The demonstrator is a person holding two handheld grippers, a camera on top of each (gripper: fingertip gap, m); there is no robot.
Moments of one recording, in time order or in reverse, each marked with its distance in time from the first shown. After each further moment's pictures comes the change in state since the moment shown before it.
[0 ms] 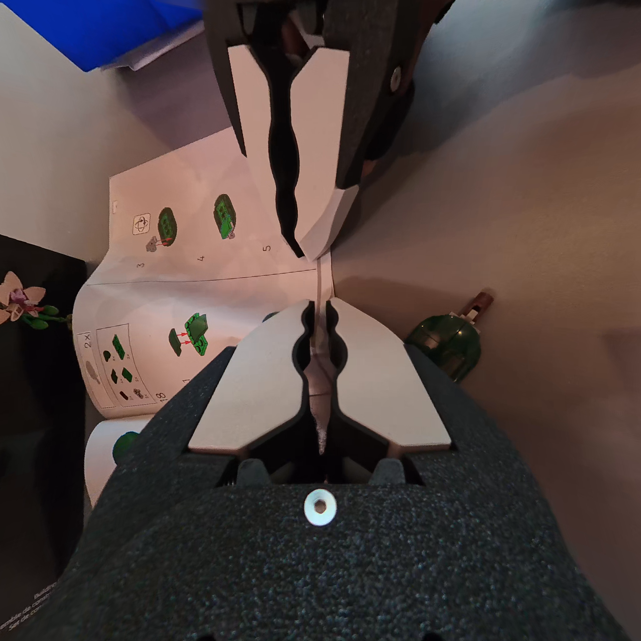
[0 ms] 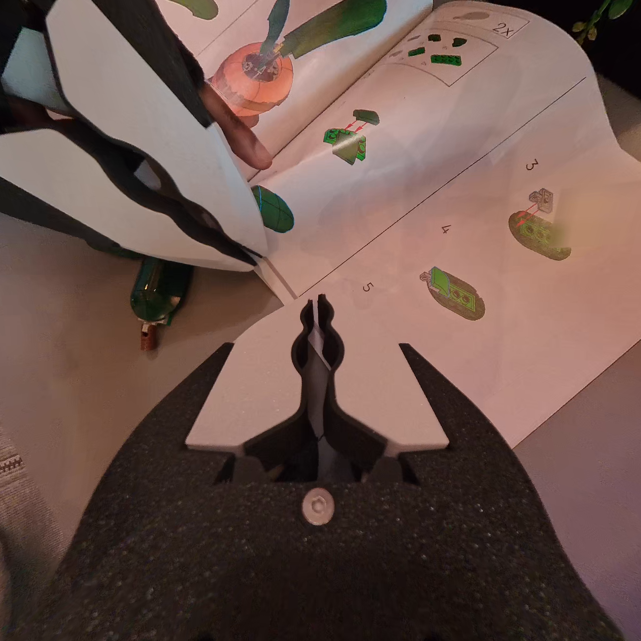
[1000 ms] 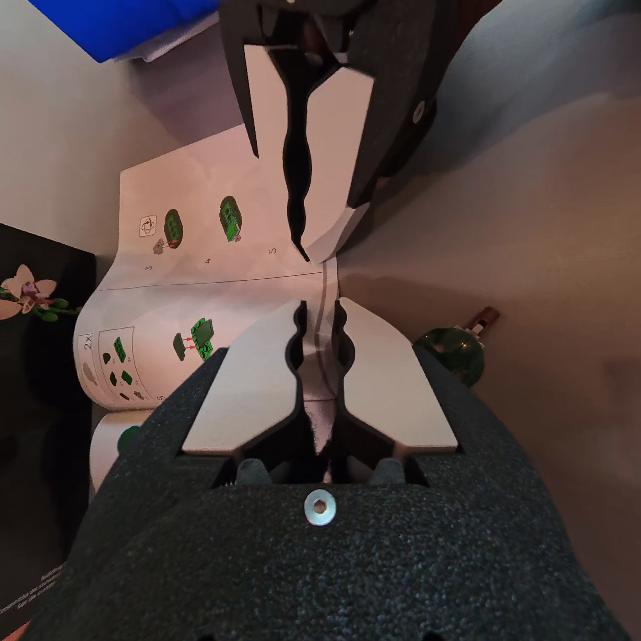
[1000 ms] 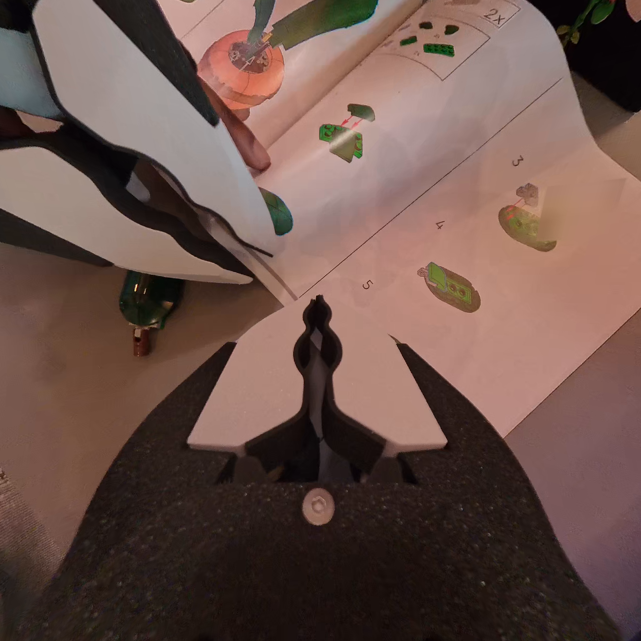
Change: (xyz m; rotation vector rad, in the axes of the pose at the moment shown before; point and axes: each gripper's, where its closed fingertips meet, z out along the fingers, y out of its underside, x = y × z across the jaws) left arm -0.002 -0.002 0.003 -0.029 -0.032 -0.023; right arm 0.001 0.000 -0.001 -0.030 0.072 -0.013
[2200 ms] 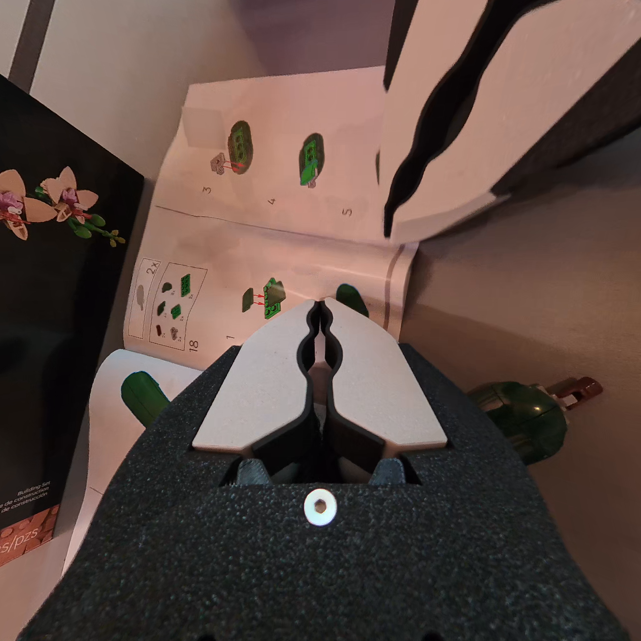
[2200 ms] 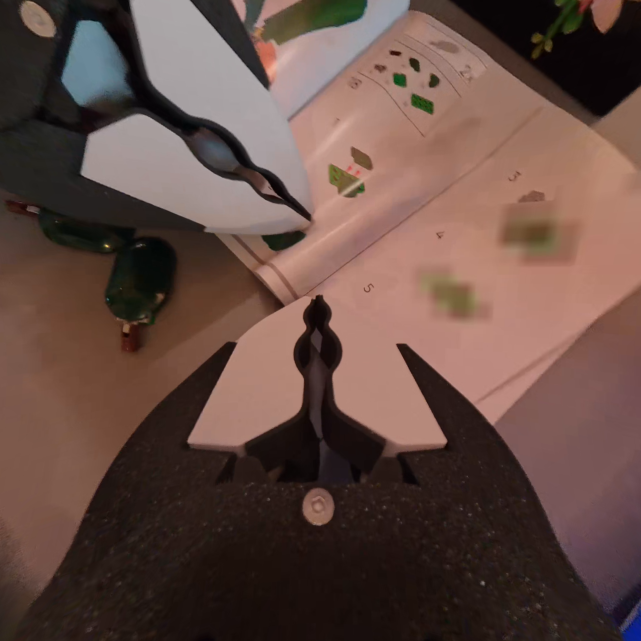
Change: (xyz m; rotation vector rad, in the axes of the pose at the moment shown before) left arm -0.031 0.017 0.013 -0.077 -0.196 -0.223; right arm 0.002 0.003 -0.003 0.013 0.059 -0.023
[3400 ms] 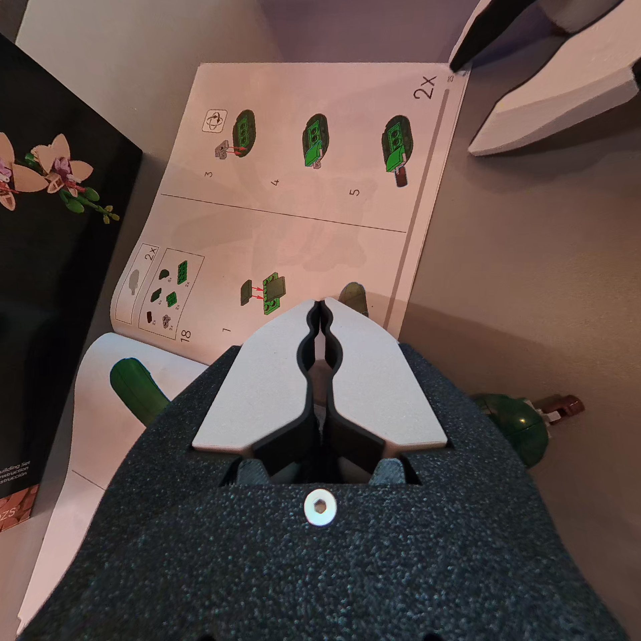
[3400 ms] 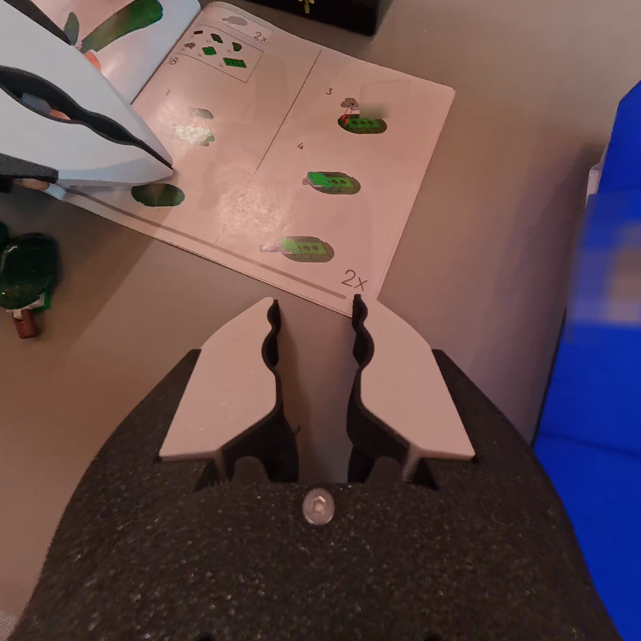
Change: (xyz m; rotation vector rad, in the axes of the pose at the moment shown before) left arm -0.001 0.001 0.000 -0.043 -0.005 -0.085; right arm 0.047 0.050 -0.044 0.142 0.289 0.273
